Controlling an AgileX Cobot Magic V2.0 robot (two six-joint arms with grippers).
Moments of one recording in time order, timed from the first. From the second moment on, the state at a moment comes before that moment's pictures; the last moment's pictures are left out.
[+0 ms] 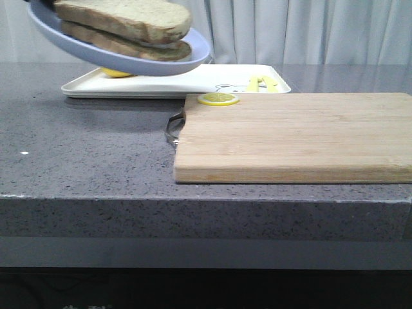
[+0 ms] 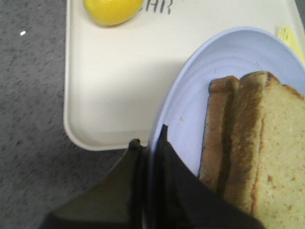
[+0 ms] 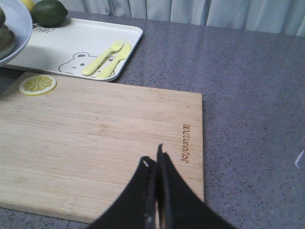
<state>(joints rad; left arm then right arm) -0.11 1.79 -1.75 -0.41 0.91 0.15 0.06 0.39 -0.49 0.12 0.46 -0.12</state>
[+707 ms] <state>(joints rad) -0.16 2.43 -2.48 -0.52 0.90 0.16 0.06 0.39 -0.48 0.12 0.47 -0.12</state>
